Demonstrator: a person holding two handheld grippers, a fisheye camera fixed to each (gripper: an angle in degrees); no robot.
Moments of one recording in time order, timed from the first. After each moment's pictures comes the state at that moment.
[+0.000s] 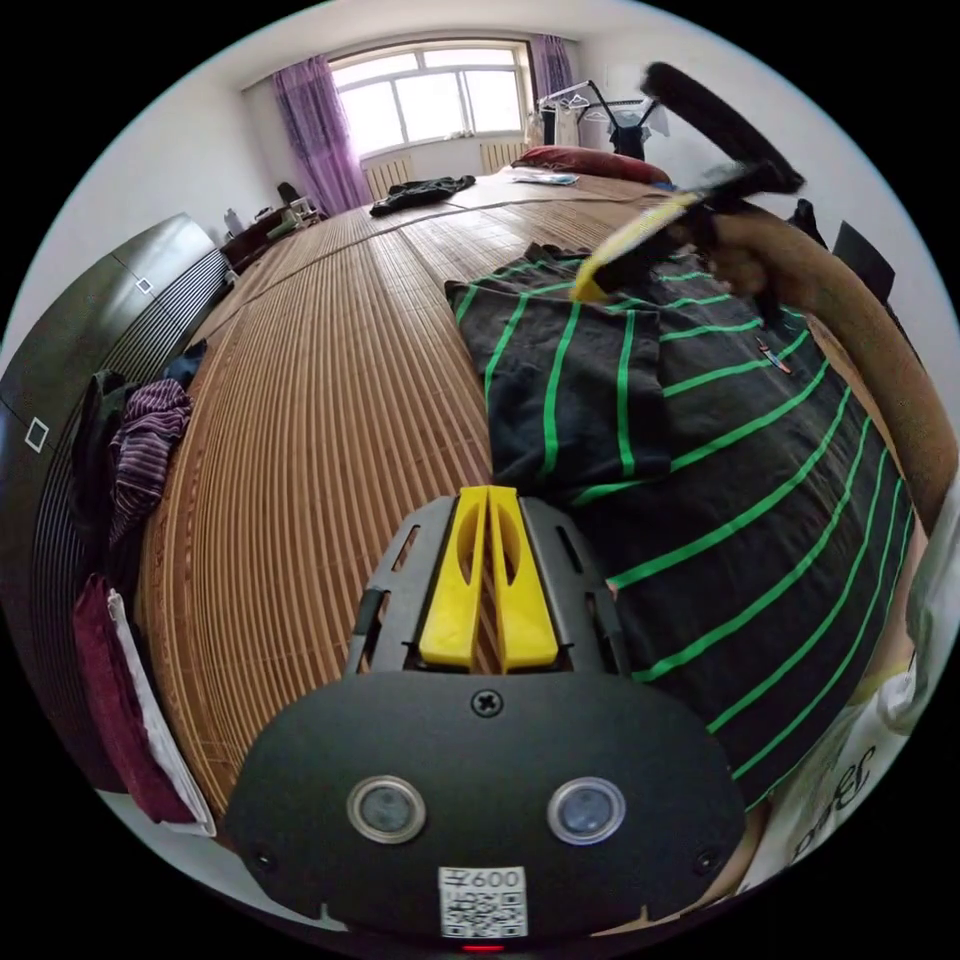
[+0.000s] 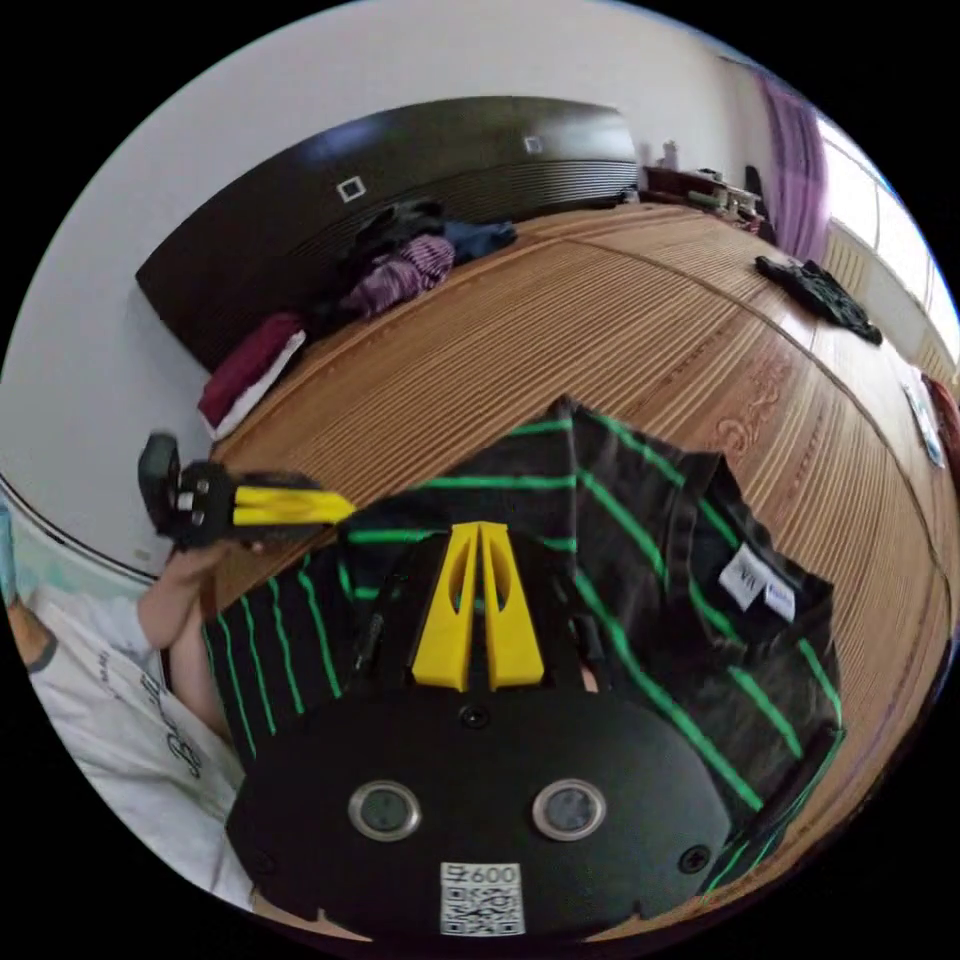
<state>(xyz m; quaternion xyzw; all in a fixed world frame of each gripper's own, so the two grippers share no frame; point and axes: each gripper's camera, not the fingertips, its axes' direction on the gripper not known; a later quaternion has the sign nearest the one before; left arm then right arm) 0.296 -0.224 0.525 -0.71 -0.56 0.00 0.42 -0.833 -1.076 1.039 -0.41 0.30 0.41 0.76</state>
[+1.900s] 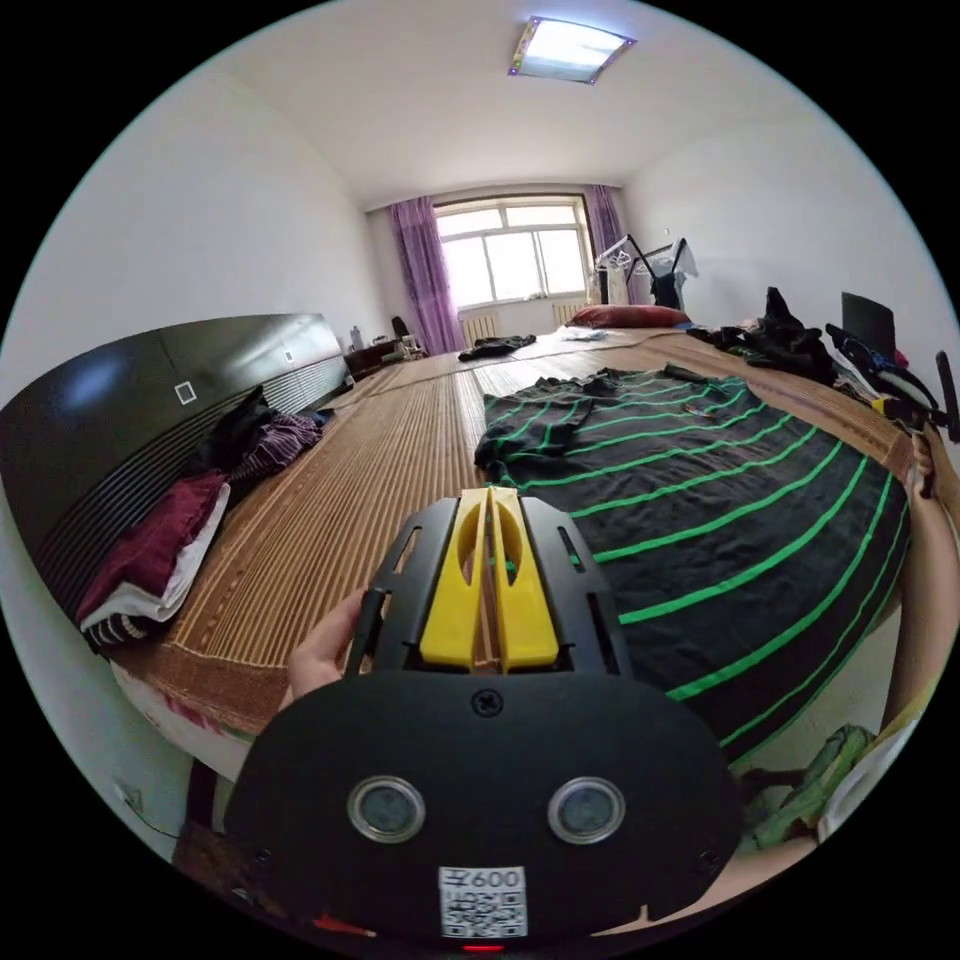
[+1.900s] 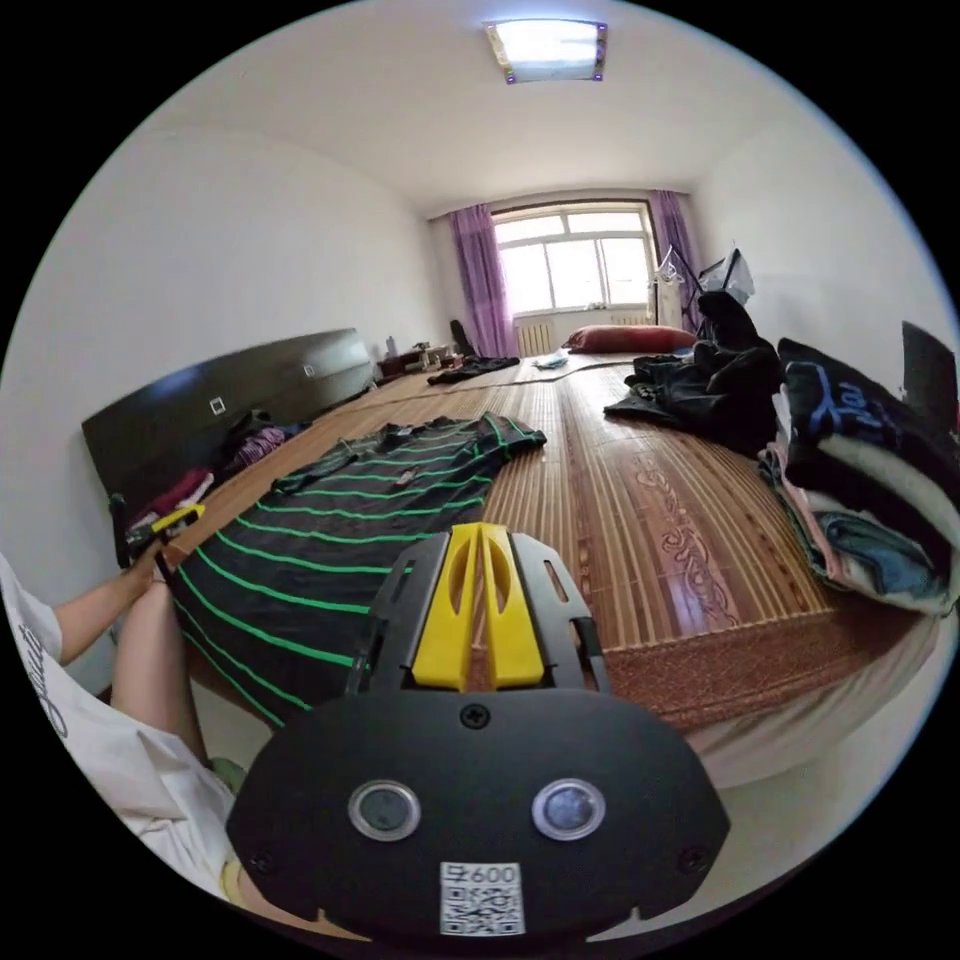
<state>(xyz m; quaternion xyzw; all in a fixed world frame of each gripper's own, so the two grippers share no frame) 0.669 -0.111 0.393 -0.52 -0.65 0.21 0.52 -1.574 -1.353 0.843 -0.18 0.66 0.38 0.62</state>
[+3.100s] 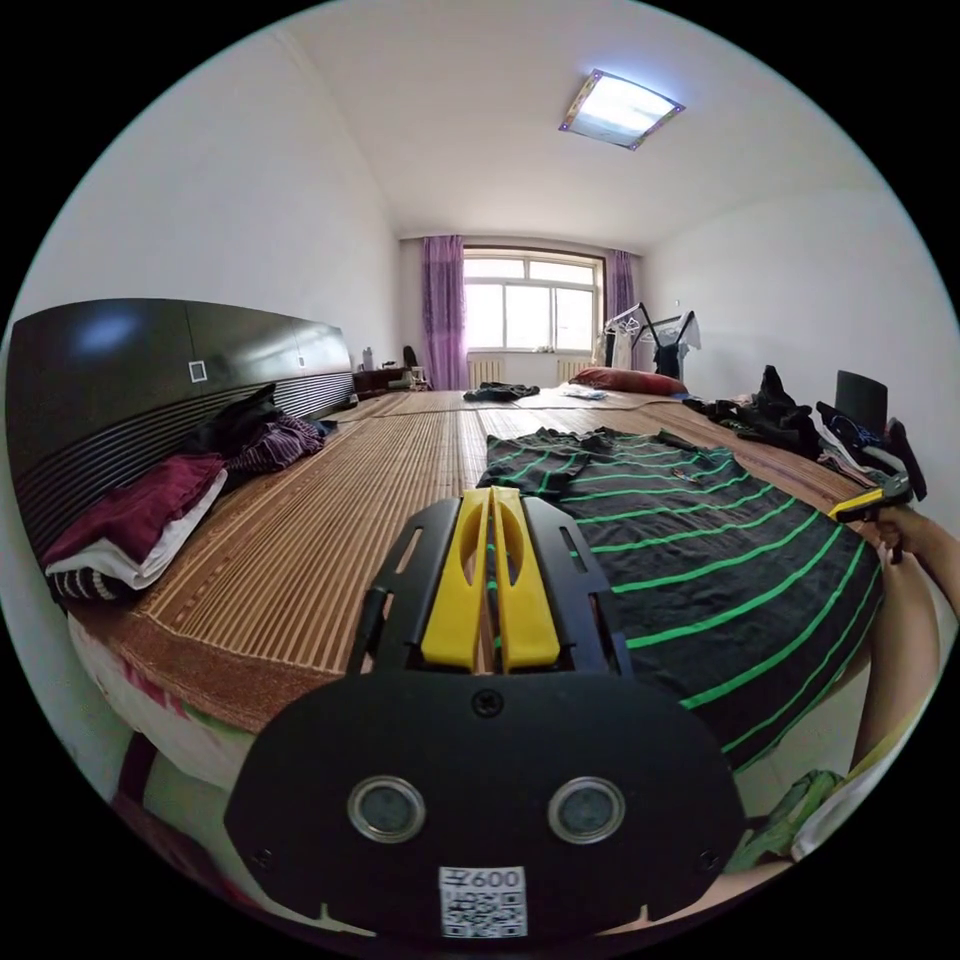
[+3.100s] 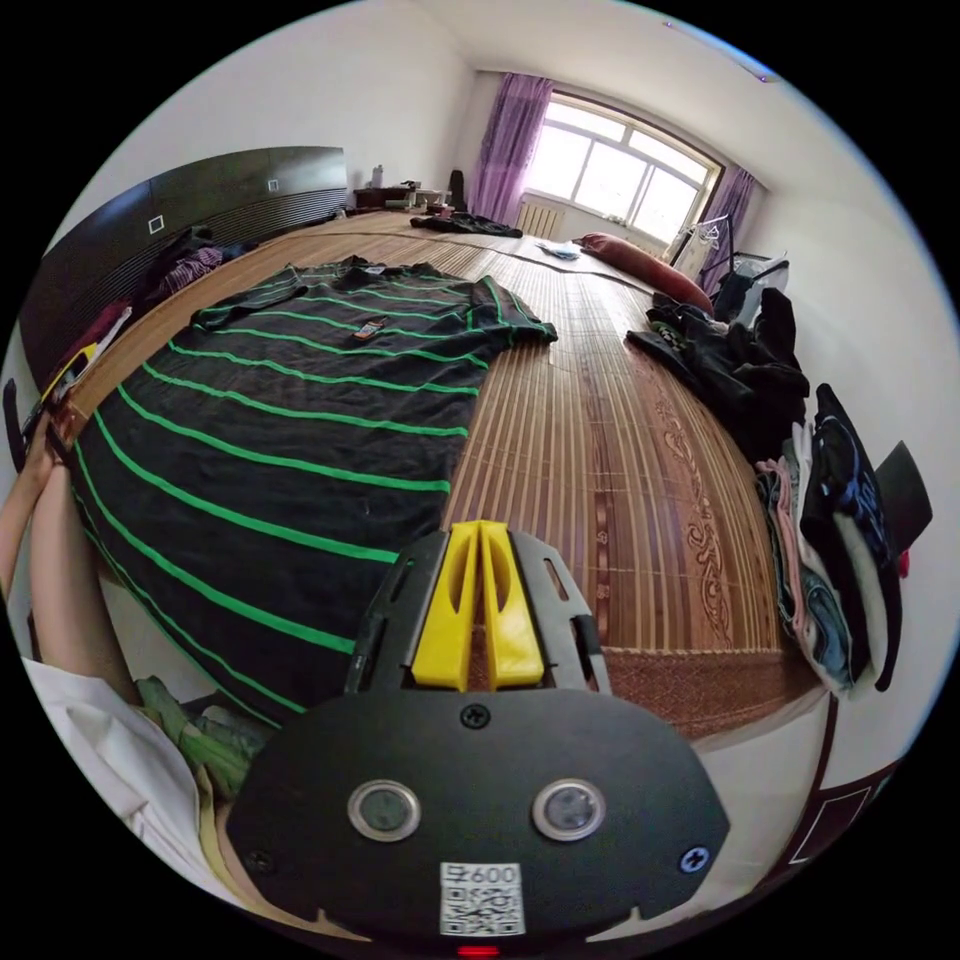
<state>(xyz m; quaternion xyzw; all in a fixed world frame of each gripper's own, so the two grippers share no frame) 0.670 -0.154 0.334 -0.46 -0.64 0.19 0.59 -1.484 -1.267 0.898 -0.40 0.62 0.42 0.53</state>
